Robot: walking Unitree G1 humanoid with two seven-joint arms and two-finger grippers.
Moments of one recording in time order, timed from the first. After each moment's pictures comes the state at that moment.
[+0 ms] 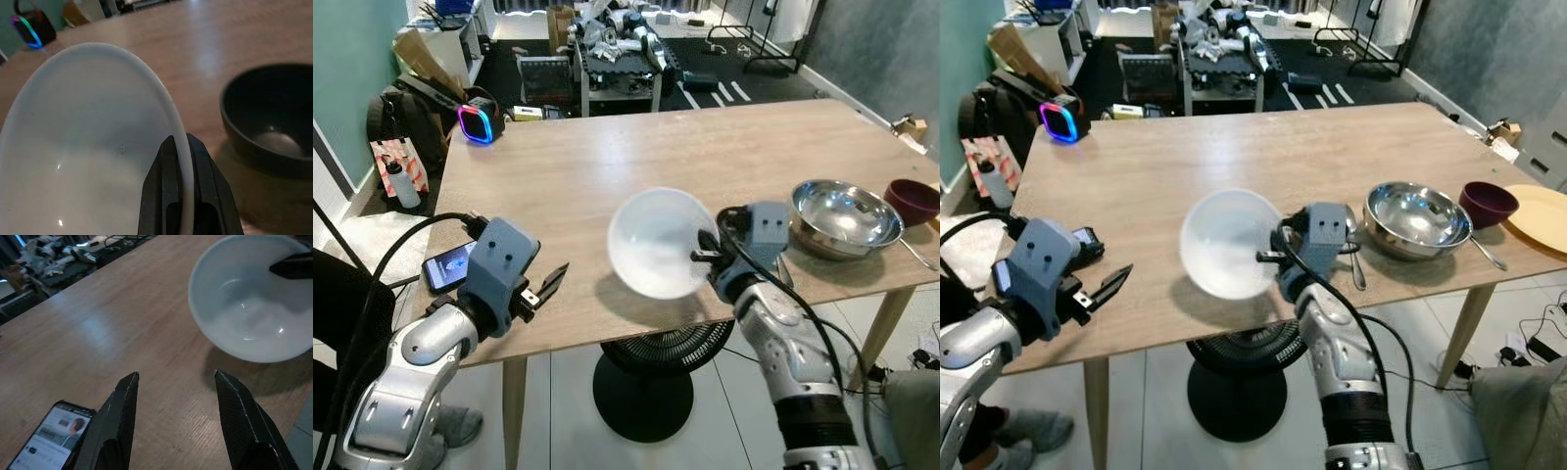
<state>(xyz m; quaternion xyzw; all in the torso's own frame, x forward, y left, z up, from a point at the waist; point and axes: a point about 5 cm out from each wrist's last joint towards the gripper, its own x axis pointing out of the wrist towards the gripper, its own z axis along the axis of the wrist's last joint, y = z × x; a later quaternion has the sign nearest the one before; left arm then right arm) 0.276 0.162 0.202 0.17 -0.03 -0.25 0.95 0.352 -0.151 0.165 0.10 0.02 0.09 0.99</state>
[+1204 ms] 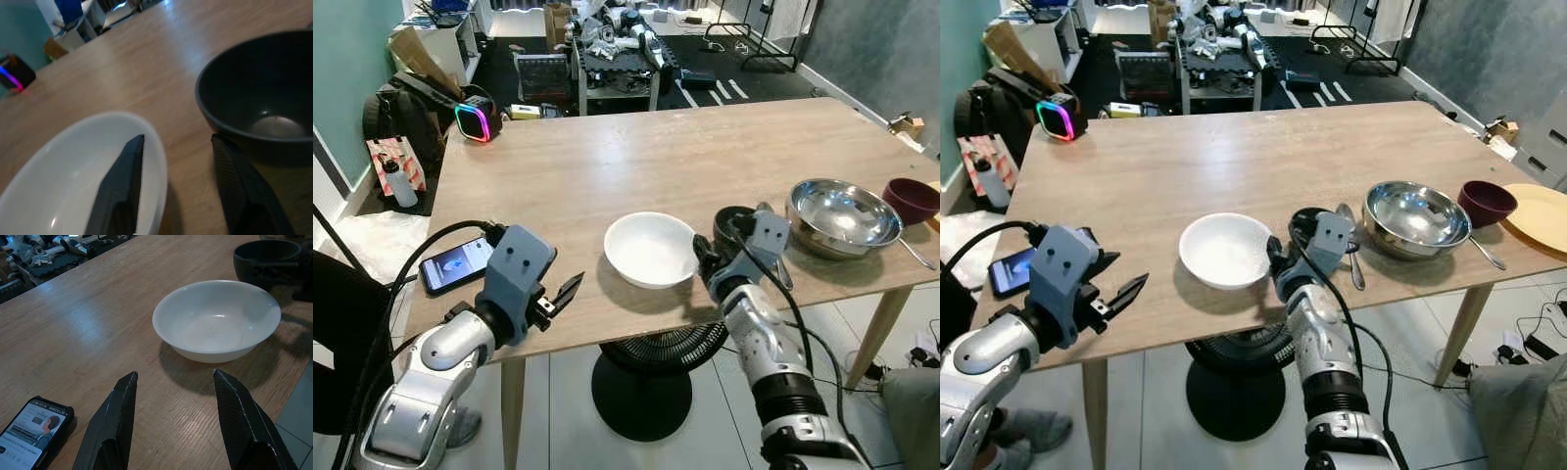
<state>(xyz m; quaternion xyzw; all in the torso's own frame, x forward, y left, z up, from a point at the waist) 0.275 0.147 0.194 0.14 -0.02 -0.25 0.96 0.373 -0.149 0.153 0.21 0.00 0.03 0.98</state>
